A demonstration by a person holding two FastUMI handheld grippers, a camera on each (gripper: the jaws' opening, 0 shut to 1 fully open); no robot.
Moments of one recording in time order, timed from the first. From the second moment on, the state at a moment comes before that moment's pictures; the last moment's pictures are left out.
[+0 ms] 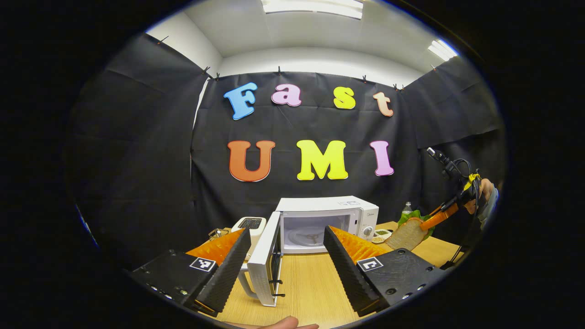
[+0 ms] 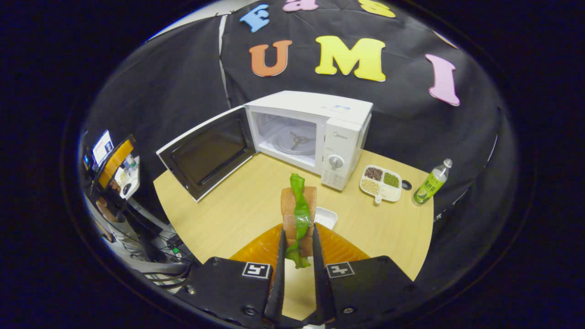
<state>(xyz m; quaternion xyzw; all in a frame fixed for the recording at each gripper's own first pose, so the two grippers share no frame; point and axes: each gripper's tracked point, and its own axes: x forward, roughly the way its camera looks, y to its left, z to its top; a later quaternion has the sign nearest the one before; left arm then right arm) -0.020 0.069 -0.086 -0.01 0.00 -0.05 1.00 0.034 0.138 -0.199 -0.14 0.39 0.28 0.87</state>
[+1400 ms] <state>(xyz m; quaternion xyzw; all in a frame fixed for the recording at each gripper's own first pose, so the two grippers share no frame) -0.005 0.110 -0.135 -0.01 0.01 -0.01 1.00 0.136 0.350 -0.274 -0.12 0.12 0.20 0.96</state>
